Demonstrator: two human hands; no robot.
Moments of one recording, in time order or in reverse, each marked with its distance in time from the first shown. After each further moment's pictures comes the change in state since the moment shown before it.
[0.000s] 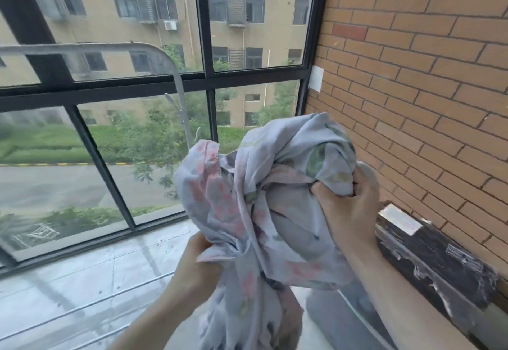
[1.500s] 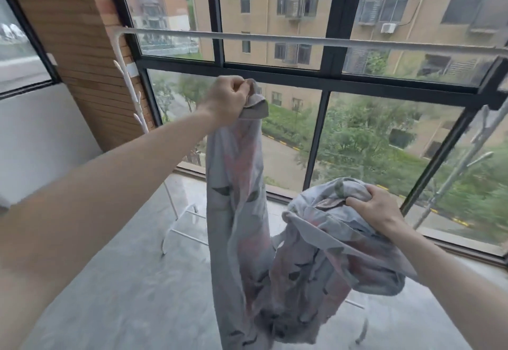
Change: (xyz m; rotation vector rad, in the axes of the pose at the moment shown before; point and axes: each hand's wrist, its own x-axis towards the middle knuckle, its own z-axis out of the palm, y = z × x) left_hand -0.175 0.100 -0.517 0.583 0.914 0.034; right_hand -0.194 -0.056 0.395 -0.360 -1.030 0.033
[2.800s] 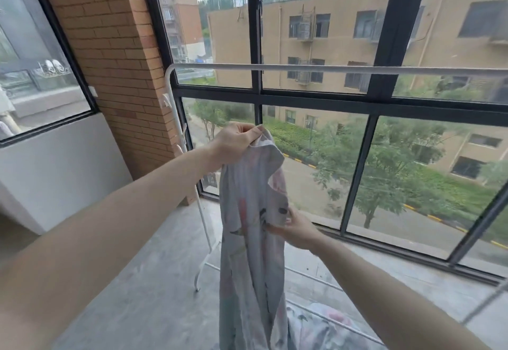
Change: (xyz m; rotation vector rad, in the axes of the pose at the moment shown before) left_hand 0.064 -0.163 -0.127 -0.207 -0.277 -0.088; right_hand 0.051 -0.241 0.287 0.356 -0.551 -0.053
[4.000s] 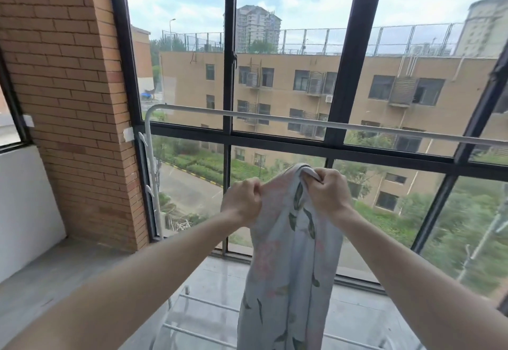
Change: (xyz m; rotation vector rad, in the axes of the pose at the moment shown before) left_hand 0.003 -0.052 -0.002 0.391 0.171 0.205; right_hand -0.051 -0.193 -0.057 -0.294 0.841 -0.323
